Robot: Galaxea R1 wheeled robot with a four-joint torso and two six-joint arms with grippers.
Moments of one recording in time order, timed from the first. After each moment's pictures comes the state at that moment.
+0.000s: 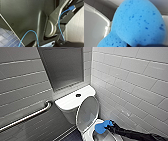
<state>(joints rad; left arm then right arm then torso) 1.69 2.49 -1.97 1.05 -0.28 -0.97 -0.60 2.79 -2.33 0.36 -0.02 0.31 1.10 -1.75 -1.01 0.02</state>
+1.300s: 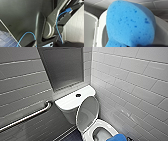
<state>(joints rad) 1.69 2.49 -1.97 1.05 -0.31 -0.97 -0.86 2.39 -1.84 0.35 0.24 0.36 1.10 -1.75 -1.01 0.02</state>
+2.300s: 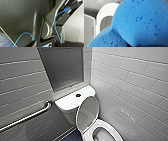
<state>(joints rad) 1.69 2.51 -1.97 1.06 -0.32 -0.97 -1.14 2.27 -1.59 0.36 0.56 0.35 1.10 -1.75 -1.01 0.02</state>
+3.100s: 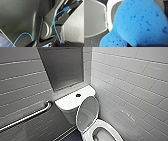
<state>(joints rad) 1.69 2.52 -1.97 1.07 -0.32 -0.97 -1.13 2.17 -1.30 0.37 0.50 0.22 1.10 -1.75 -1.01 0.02</state>
